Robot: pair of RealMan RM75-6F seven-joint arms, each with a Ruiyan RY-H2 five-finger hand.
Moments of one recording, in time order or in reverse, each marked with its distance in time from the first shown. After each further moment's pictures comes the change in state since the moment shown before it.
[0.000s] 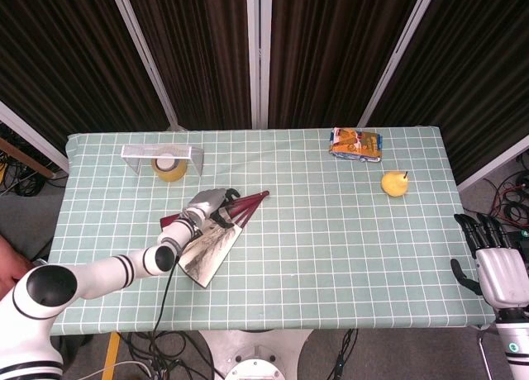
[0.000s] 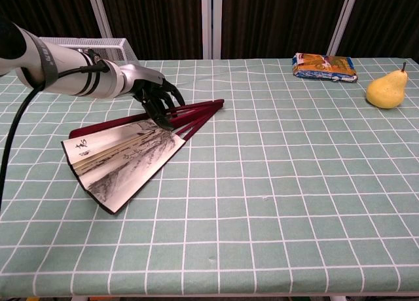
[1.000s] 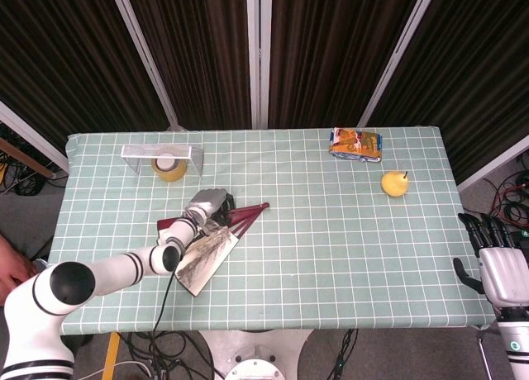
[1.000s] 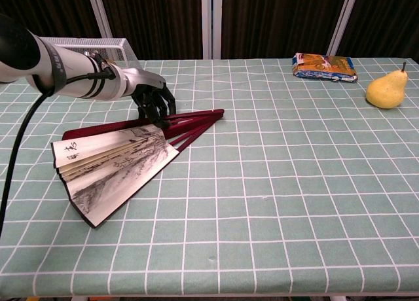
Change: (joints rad) left arm -0.083 -0.034 0.135 0.050 -0.026 0.032 -0.016; right arm -0.001 -0.005 0.010 0.011 0.020 -0.006 0.018
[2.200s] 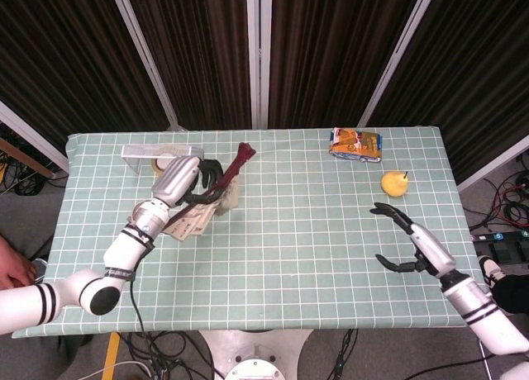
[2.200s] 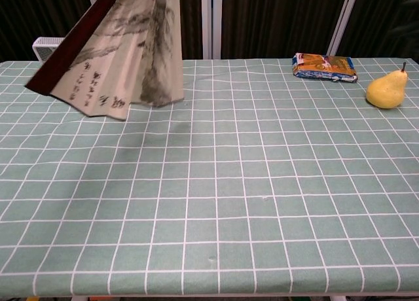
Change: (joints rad) left arm 0.374 0.435 -0.267 -0.683 0.729 0.567 -0.388; right arm 0.339 0.046 -0.011 -0.064 -0.170 -0.377 0.980
